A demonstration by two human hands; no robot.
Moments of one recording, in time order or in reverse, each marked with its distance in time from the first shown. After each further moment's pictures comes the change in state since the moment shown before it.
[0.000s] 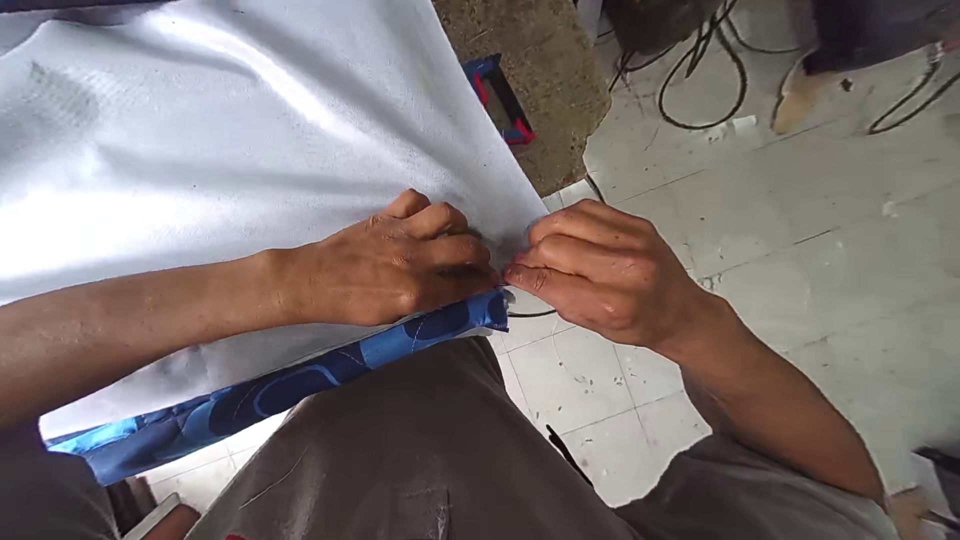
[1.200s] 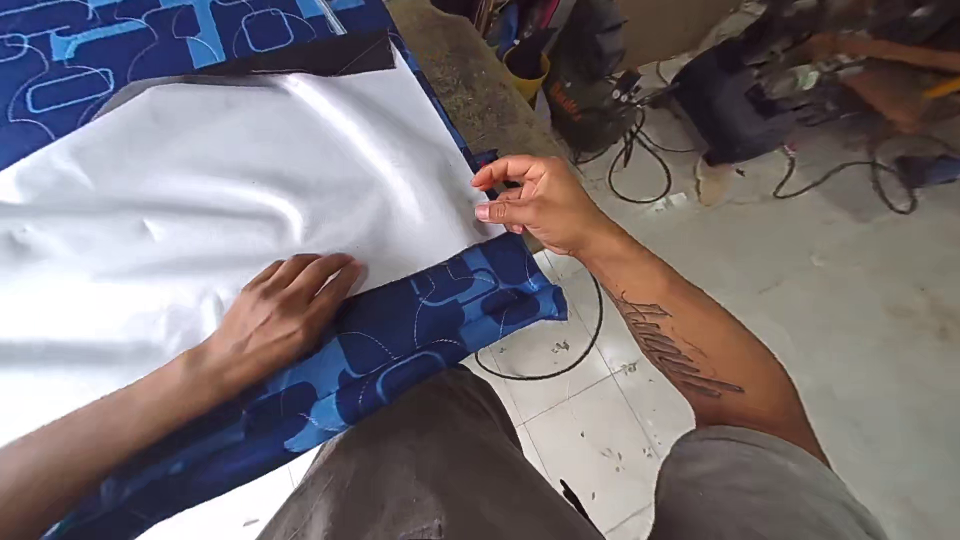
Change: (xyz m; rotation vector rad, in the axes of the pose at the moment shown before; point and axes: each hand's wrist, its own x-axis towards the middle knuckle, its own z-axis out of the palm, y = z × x) left_hand -0.197 0.048 -0.038 0.367 0.156 -0.505; right_hand 0.126 -0.008 0.029 0.723 0.145 0.756
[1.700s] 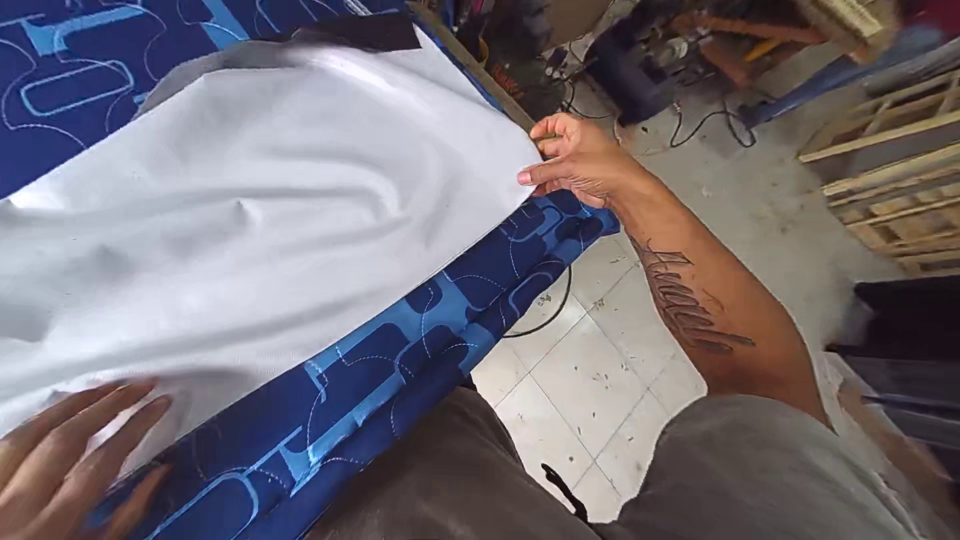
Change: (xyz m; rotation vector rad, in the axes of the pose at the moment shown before) left_hand -0.300 -0.127 -0.113 -0.187 -0.226 -0.178; right_hand -0.010 -0.048 0.079 -0.047 0.311 0.366
